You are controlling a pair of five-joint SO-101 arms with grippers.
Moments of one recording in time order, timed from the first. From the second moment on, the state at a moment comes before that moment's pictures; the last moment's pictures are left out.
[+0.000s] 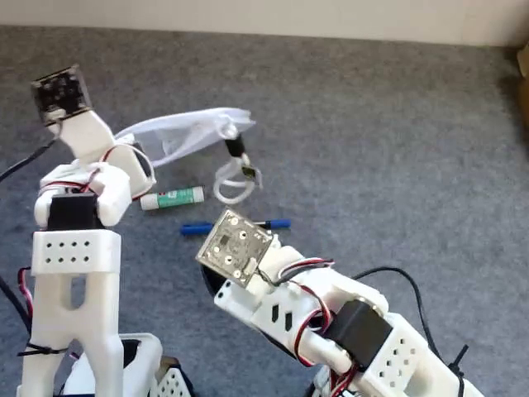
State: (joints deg) left arm -12.4 -35.3 32.9 55.6 25.7; right arm -54.5 -63.6 44.2 61.0 14.2
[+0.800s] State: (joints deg) left arm -15.5 -35.0 33.0 55.6 30.0; right arm -51.7 -27.3 44.2 38.2 18.9
